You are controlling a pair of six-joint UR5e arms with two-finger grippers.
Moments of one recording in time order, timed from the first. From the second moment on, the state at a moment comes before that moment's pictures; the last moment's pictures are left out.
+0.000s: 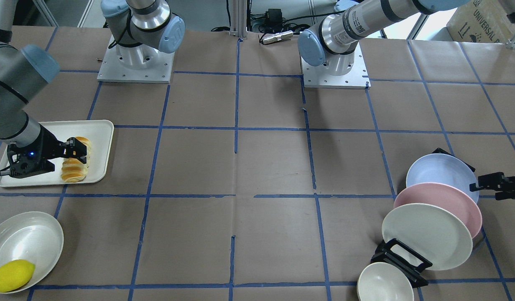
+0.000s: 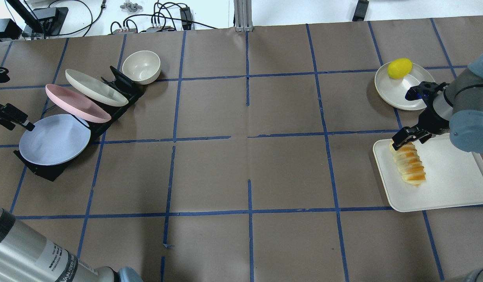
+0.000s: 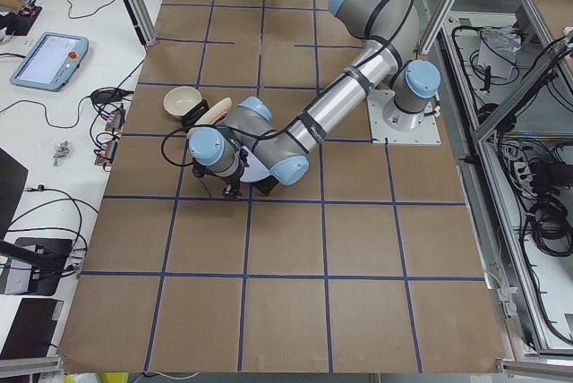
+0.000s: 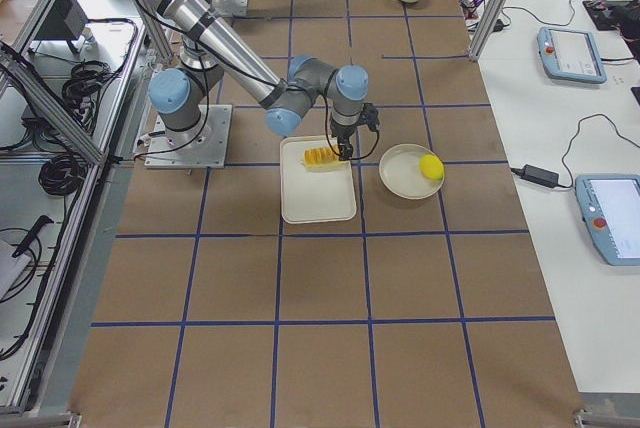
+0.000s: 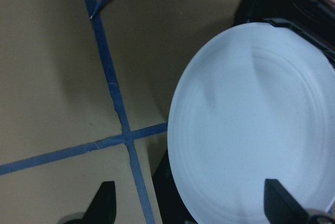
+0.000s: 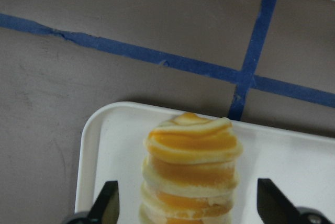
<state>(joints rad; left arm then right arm) -0.84 -2.22 -1.32 -1.45 1.54 0.95 1.10 -1.34 2.05 -2.20 -1.53 -0.72</state>
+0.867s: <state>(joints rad) -0.85 -2.25 -1.31 -1.49 1.54 0.95 1.08 -1.34 2.09 -2.21 -1.55 -0.79</state>
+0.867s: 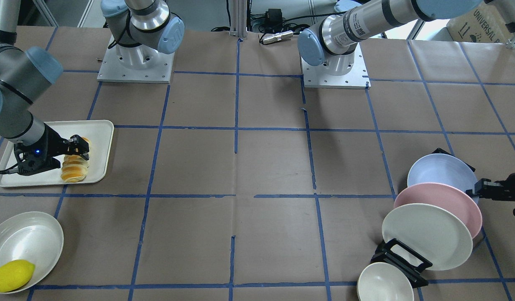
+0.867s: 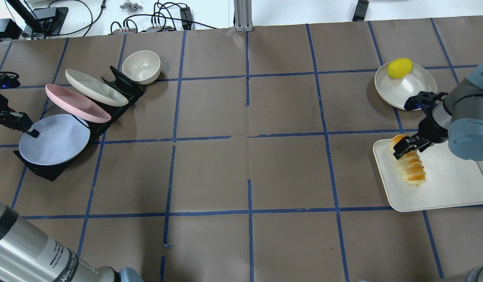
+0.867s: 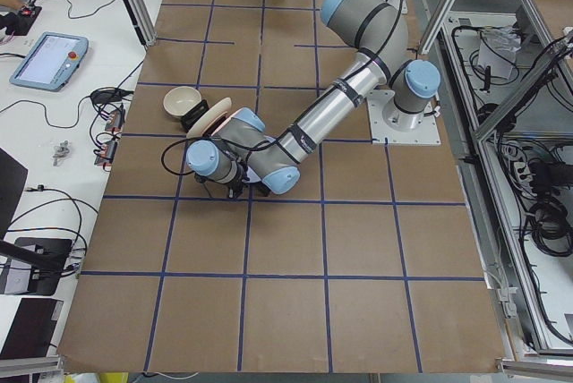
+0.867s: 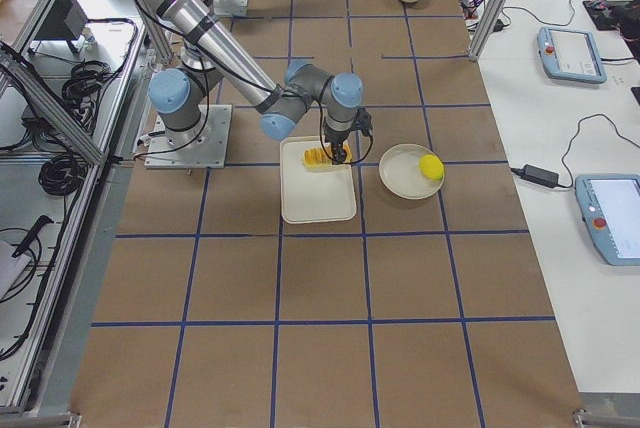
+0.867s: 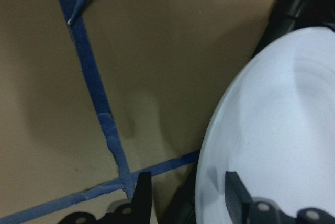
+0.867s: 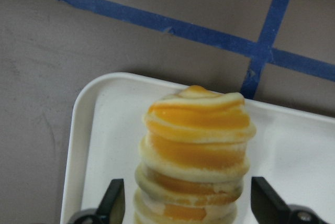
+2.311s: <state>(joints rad) -0.96 -1.84 -1.47 -1.76 1.55 0.75 1.22 -1.64 1.89 -1.82 -1.56 -0.59</state>
